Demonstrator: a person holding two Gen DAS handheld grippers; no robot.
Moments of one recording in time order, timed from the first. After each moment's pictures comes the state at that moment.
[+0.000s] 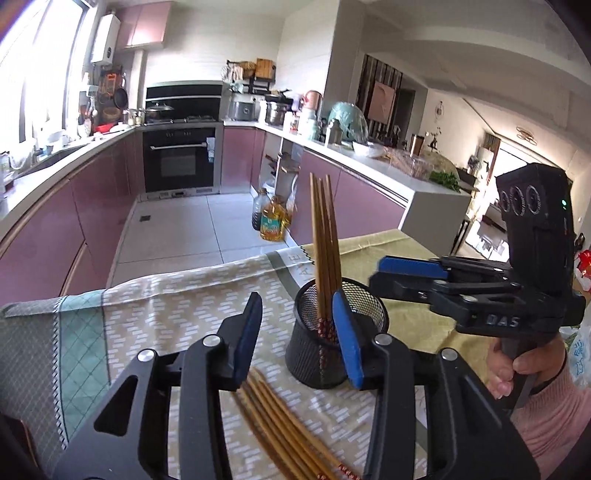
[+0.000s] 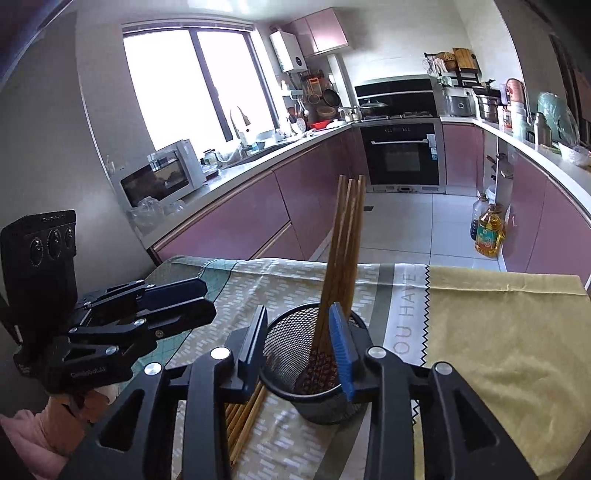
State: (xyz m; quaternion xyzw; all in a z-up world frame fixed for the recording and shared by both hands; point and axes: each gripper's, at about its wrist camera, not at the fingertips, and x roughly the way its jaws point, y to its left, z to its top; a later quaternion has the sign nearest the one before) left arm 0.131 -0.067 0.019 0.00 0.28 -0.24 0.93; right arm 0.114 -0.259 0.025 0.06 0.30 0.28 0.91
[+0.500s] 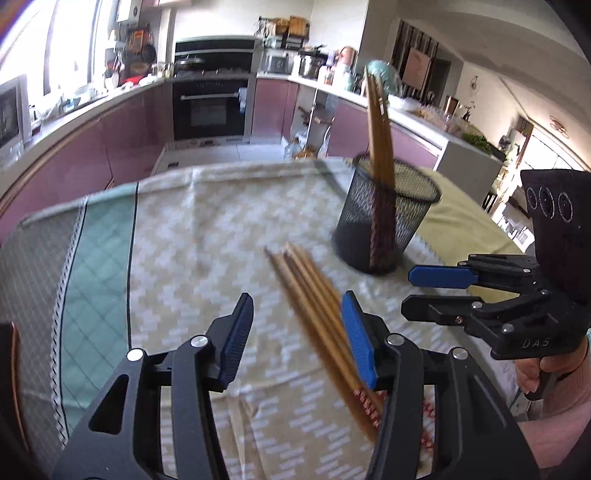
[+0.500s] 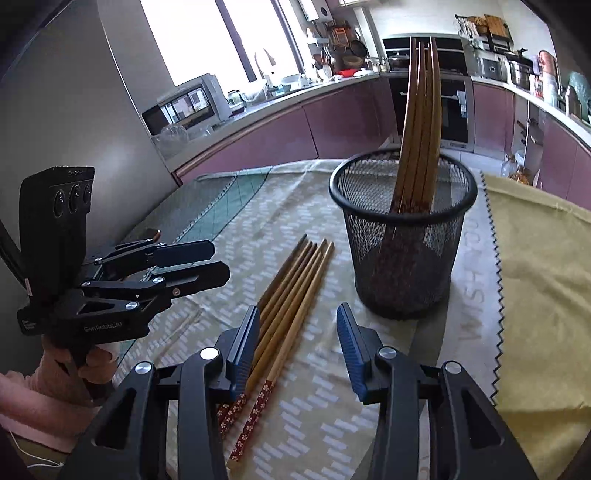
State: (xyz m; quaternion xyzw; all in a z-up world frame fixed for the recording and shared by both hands) left arm 0.091 -0.026 -0.068 0.00 0.38 -0.19 0.90; right arm 0.079 -0.214 -0.064 0.05 0.41 0.32 0.85
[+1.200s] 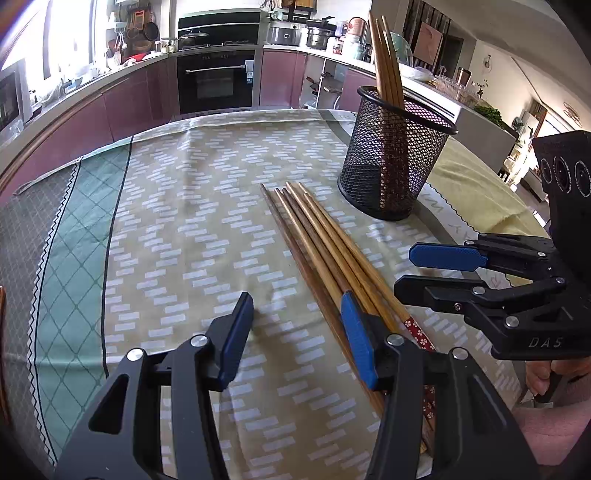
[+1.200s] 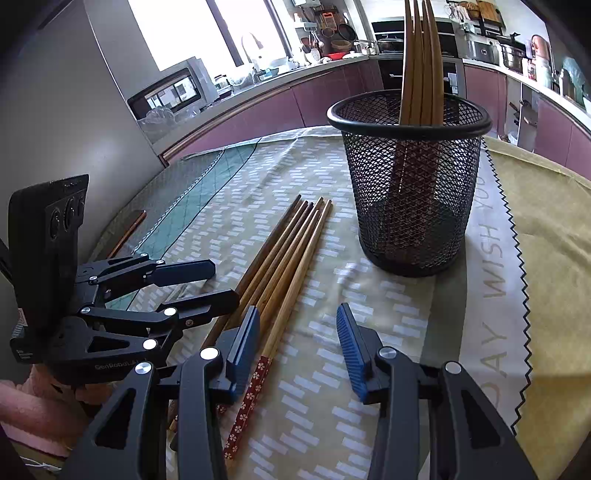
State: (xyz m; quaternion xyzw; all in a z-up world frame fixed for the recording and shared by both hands) left arm 0.085 -0.041 -0.104 0.02 0.43 -0.16 0.89; right arm 0.068 -0.199 -0.083 0.03 0.42 0.30 0.86
